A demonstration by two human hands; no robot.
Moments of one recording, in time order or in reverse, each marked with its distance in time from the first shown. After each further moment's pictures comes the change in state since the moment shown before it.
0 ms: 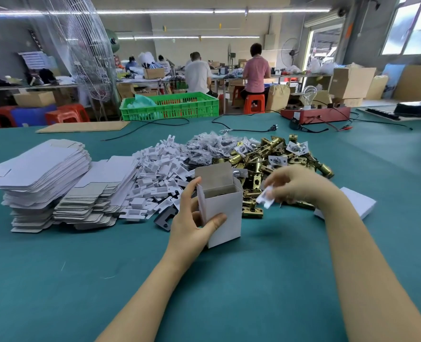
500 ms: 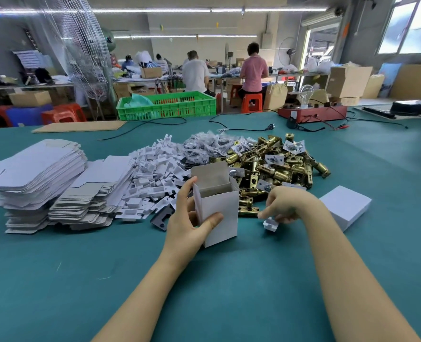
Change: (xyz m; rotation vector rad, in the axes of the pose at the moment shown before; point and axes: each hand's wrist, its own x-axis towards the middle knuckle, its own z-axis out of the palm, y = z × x) left_hand 0.000 -0.001 0.001 0.000 0.016 0.006; right_hand 0.017 0.013 0.029 -0.172 -0.115 0.404
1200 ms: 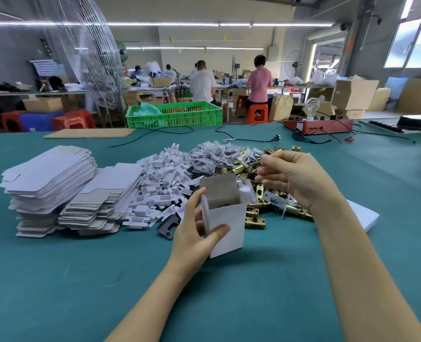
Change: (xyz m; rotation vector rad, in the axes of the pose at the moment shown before) left_hand -0.003 0.003 0.000 0.055 -0.010 -0.008; right_hand -0.056 -0.041 -0.029 1.078 0.130 -0.552
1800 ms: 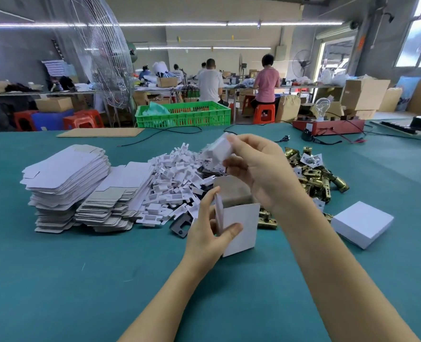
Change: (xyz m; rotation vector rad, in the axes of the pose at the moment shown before) left_hand -0.003 0.014 -0.001 -0.010 -0.001 -0.026; right_hand -0.021 -0.015 0.094 0.059 -0.126 -0.173
